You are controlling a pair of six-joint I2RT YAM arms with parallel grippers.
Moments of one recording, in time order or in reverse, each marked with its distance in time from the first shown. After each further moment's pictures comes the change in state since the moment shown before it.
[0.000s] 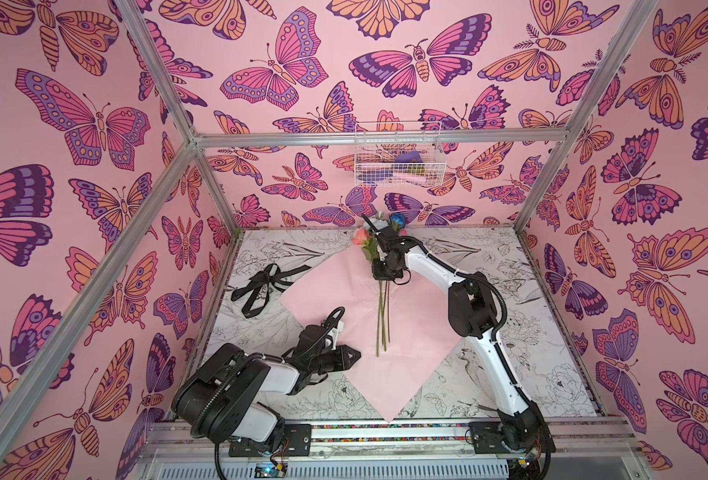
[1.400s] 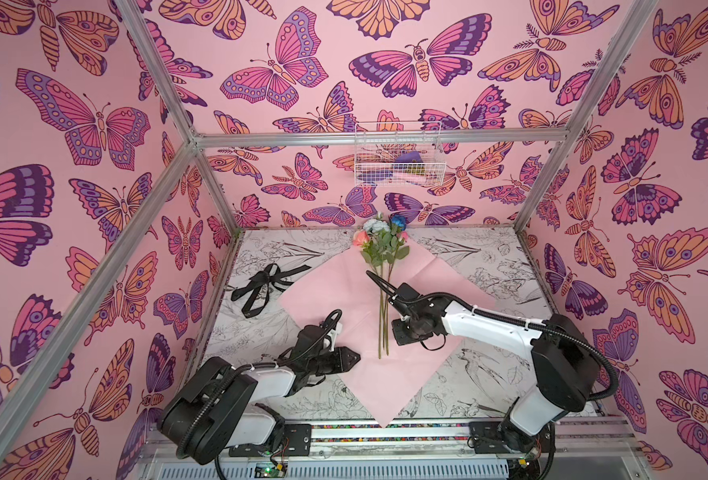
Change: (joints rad) left arm 0.003 -0.142 0.013 -0.206 0.008 -0.007; right arm 0.297 -0.880 -1.143 0.160 0.150 0.103
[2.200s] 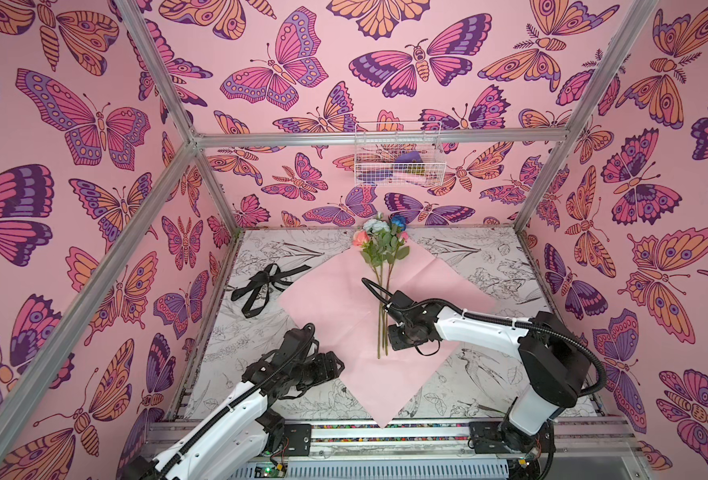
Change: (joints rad) left arm 0.000 -0.528 0.141 -0.895 -0.212 -0.118; right arm 0.017 0.061 -0.017 0.087 0.005 0.023
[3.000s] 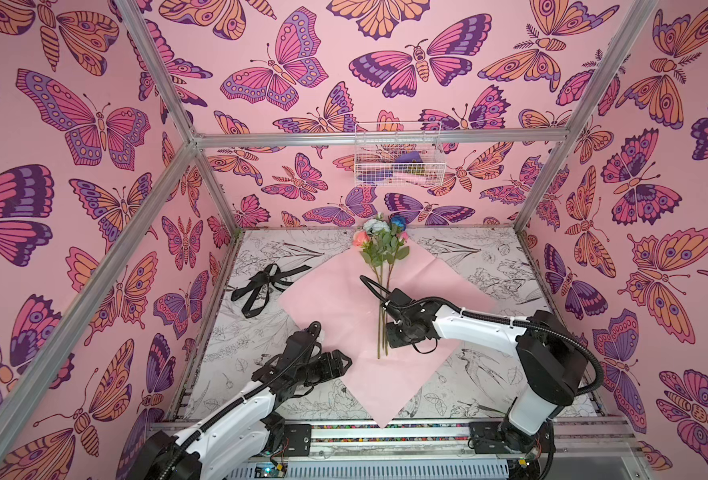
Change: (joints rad) left arm 0.006 0.085 -0.134 0.386 0.061 0.020; right arm 0.000 0.015 0.034 0.007 0.000 0.001
